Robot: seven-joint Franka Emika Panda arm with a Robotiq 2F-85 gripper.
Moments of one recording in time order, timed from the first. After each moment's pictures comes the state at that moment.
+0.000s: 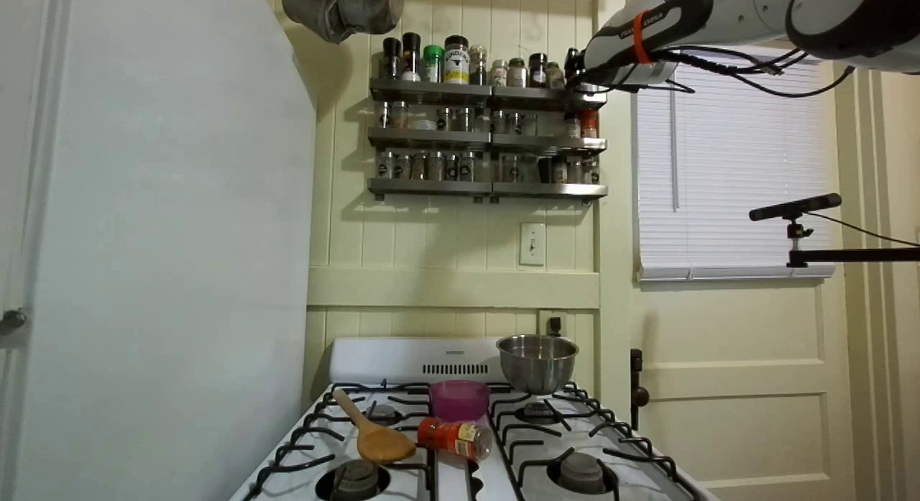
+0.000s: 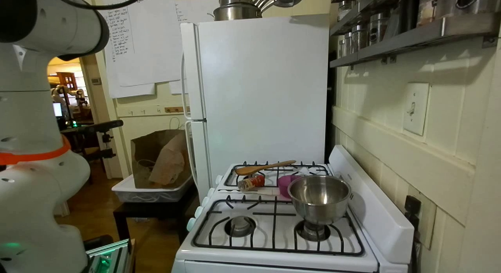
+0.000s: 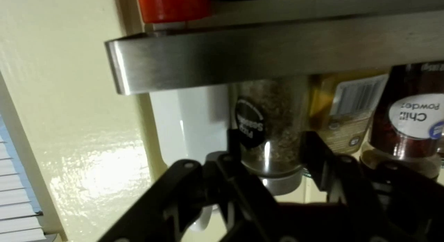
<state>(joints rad) -0.26 0.07 -0.13 -1.31 -0.10 3.00 0.17</state>
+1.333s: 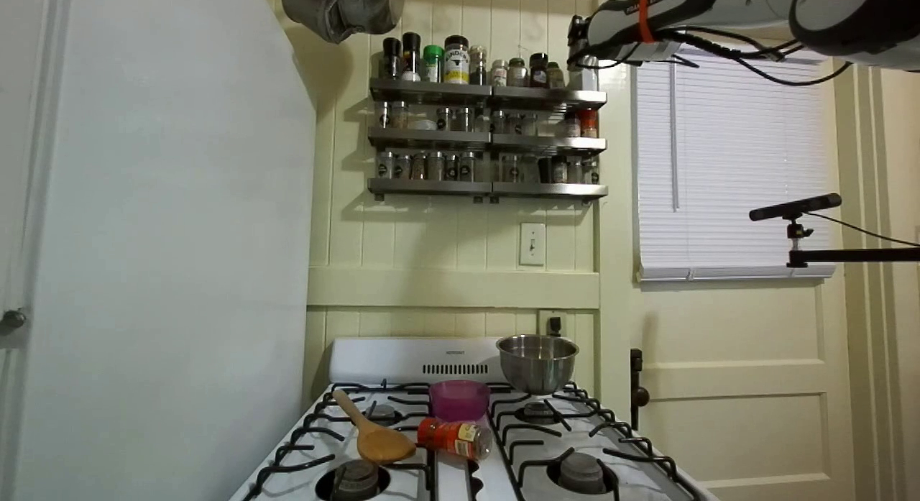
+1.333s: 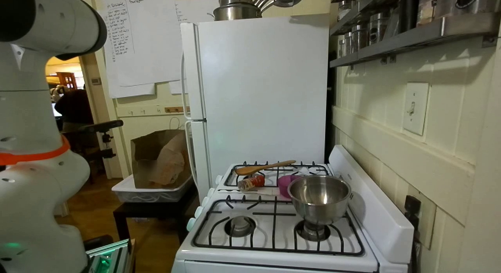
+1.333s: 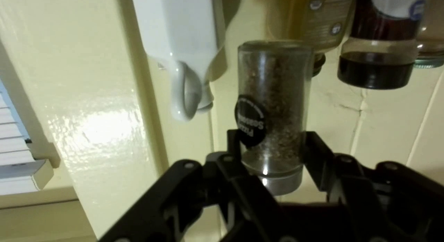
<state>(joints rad) -0.26 0.05 -0.12 -1.21 -0.13 3.01 0.16</state>
